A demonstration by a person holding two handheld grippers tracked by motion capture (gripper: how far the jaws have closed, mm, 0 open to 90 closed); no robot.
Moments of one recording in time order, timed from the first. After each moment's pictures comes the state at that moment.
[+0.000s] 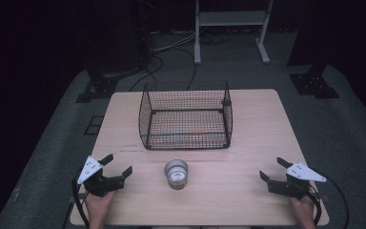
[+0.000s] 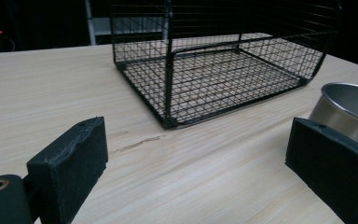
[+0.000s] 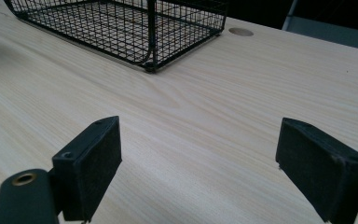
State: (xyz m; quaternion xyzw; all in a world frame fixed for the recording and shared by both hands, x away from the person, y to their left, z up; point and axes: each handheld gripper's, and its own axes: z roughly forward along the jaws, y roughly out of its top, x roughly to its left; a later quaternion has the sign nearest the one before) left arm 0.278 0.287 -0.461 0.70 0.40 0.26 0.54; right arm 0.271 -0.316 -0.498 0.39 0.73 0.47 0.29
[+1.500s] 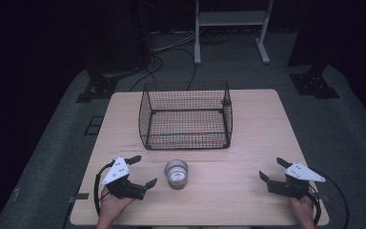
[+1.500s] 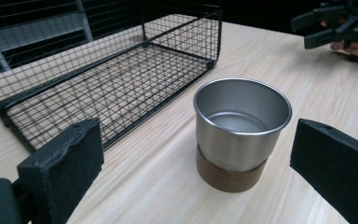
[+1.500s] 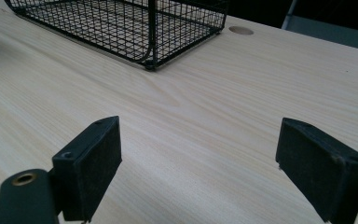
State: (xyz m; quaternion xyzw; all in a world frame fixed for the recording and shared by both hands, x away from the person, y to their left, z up) left arm 0.274 0.219 -0.436 0.79 0.24 0.20 0.53; right arm 0.271 -0.314 -0.498 0.39 0.73 0.47 0.30
